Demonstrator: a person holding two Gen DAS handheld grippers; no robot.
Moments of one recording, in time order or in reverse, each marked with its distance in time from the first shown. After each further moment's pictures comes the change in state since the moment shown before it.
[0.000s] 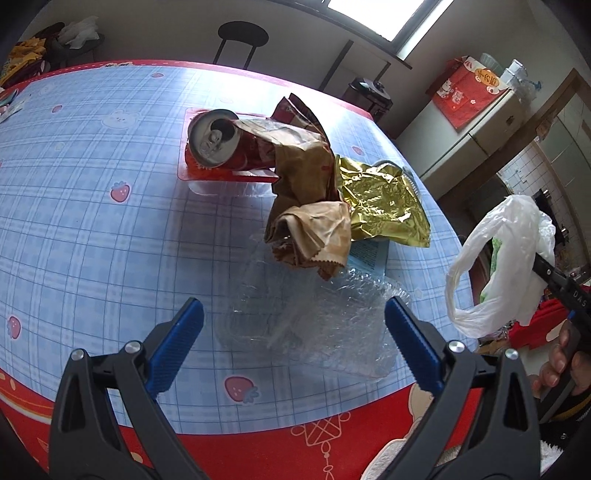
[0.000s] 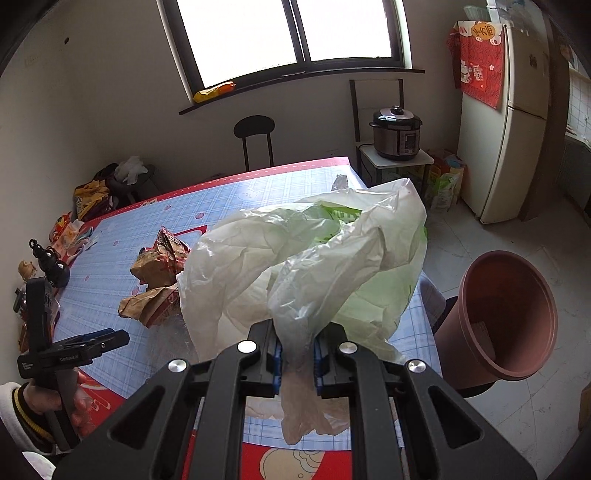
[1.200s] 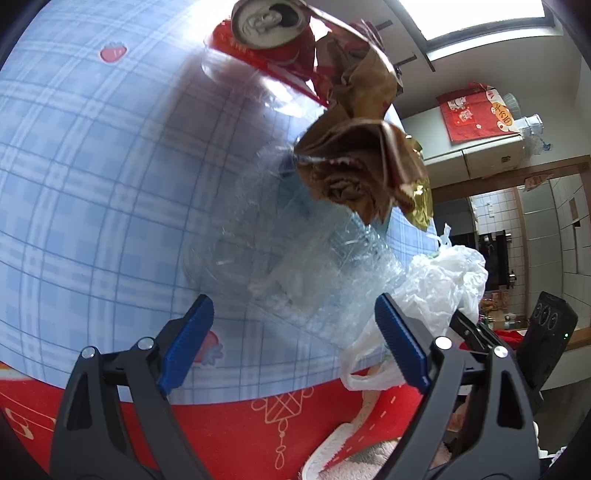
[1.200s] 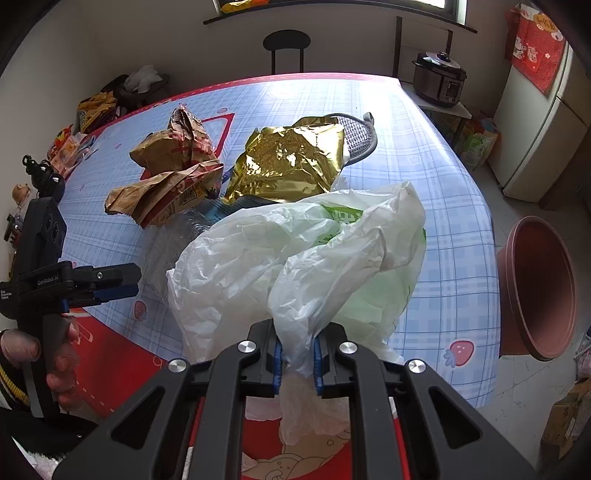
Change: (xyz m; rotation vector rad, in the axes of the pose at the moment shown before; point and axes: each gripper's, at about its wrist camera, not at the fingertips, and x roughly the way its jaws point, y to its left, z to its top) left arm 0.052 0.043 -0.028 -0.299 0.176 -0.202; right arm 0.069 0.060 -0.049 -0.172 0.311 0.022
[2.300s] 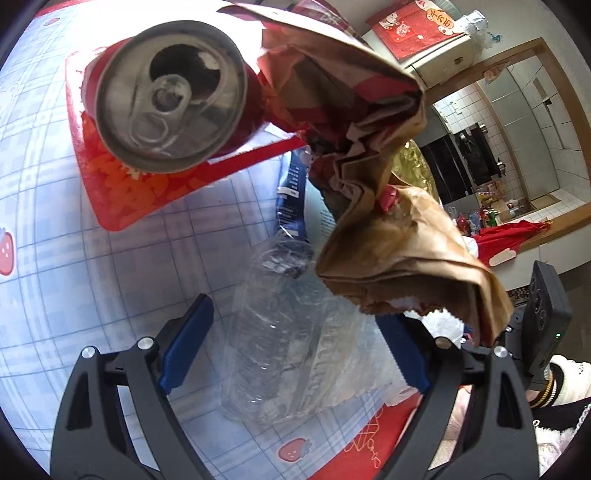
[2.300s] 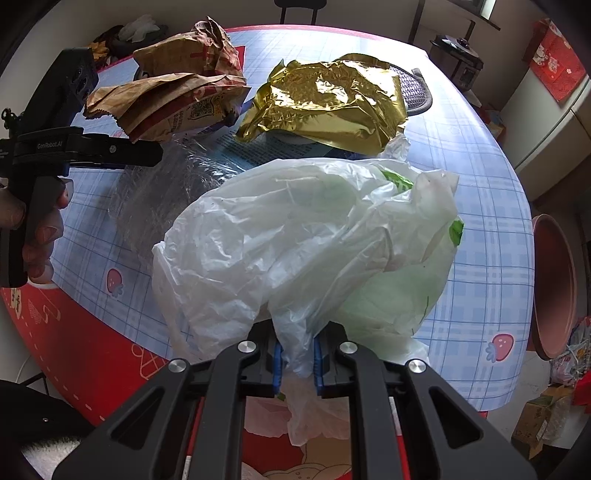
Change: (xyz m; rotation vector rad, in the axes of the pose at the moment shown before) left arm 0.056 -0.029 0.121 0.413 0.223 -0.084; right arm 0.062 0.042 -0.010 -0.069 0.153 -0.098
